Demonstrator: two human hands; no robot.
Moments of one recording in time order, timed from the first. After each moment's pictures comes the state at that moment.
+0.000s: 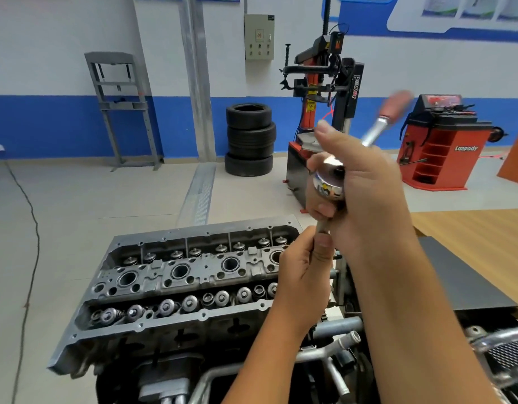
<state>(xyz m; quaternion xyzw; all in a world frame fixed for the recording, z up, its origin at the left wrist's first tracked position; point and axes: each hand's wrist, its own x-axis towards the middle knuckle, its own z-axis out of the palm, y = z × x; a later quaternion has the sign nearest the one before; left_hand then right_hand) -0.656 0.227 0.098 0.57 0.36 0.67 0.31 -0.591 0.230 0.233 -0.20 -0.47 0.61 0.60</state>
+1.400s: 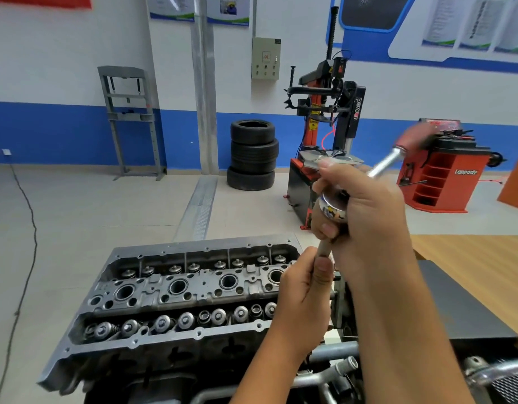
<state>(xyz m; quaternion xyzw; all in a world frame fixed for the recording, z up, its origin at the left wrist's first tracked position) -0.655 0.225 0.100 0.57 0.35 0.67 0.32 -0.588 0.233 0.235 -0.20 -0.47 0.58 0.63</state>
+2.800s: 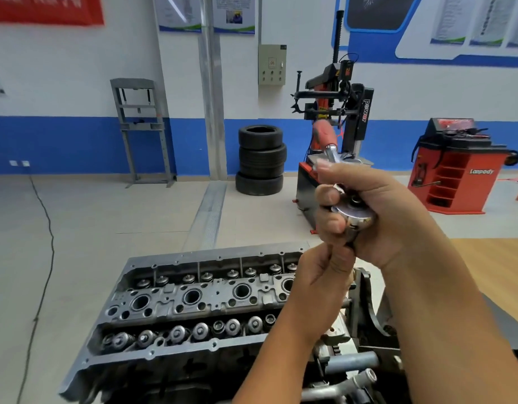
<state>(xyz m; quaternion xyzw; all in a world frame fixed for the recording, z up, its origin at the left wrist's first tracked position) -0.665 0.233 0.130 0.58 0.28 0.64 0.41 -0.584 0.238 0.263 -0.23 -0.52 0.70 0.44</state>
